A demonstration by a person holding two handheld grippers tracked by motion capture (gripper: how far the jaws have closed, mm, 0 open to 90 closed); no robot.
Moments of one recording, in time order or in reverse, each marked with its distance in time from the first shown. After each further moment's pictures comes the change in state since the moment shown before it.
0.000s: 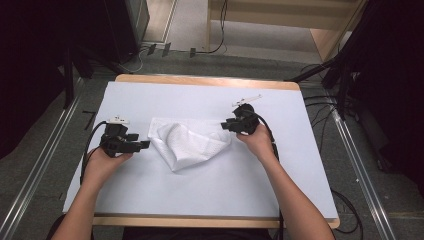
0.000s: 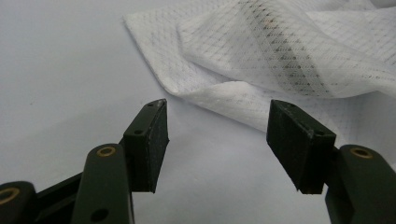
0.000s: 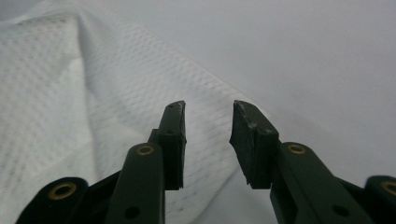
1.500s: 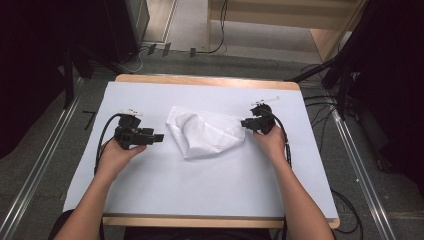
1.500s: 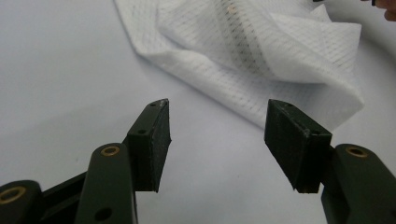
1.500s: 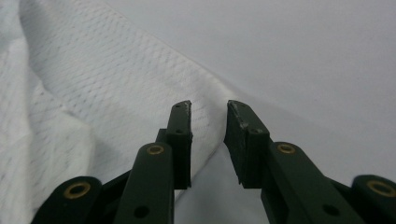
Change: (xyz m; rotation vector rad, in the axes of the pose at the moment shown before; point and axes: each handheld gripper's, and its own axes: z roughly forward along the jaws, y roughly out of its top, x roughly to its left) left arm -0.022 0.041 0.023 -0.005 -0.111 -0.006; right arm -0.049 -0.028 -0.012 0.004 -0.142 0.135
